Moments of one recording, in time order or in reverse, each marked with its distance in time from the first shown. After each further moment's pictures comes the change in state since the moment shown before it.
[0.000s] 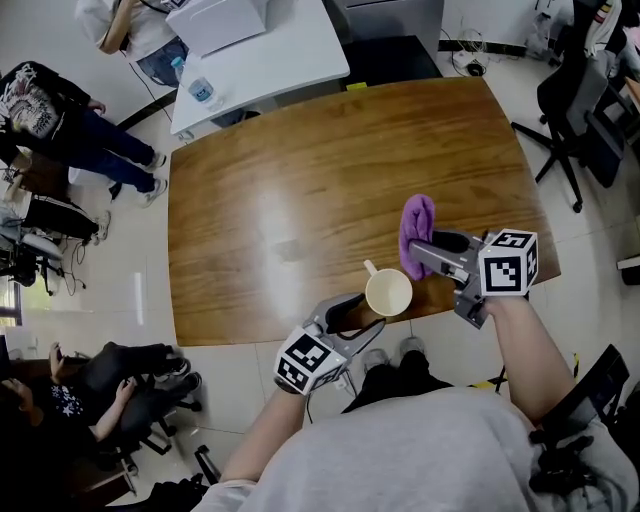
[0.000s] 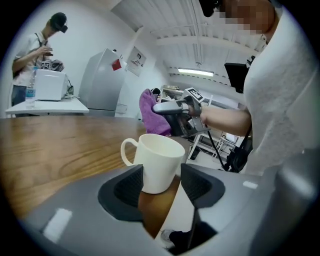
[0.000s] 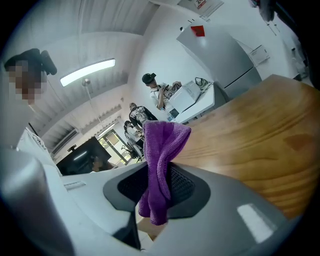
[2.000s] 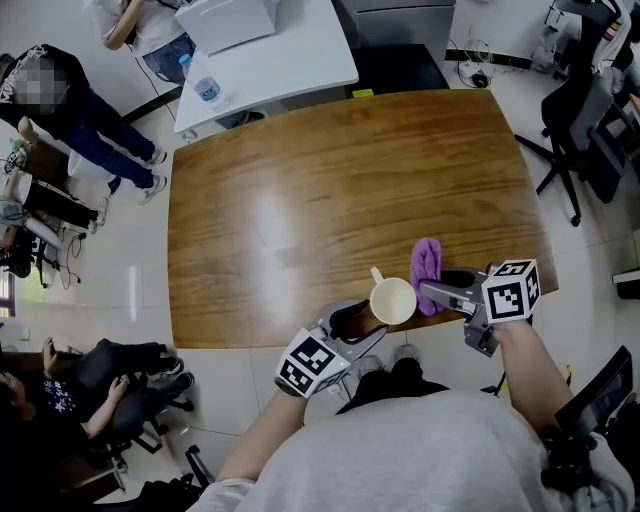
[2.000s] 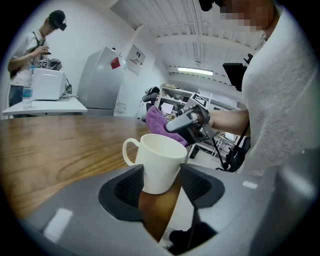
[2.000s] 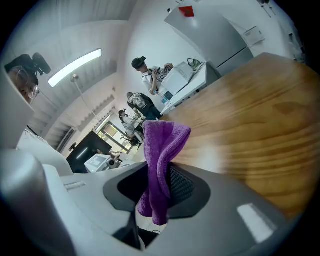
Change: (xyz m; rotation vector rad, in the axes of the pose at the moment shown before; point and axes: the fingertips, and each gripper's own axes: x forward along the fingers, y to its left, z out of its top) left arm 0.007 0.007 0.001 0.010 0.015 -0.004; right arm -0.014 -0.011 -0.058 0.114 0.182 -0.021
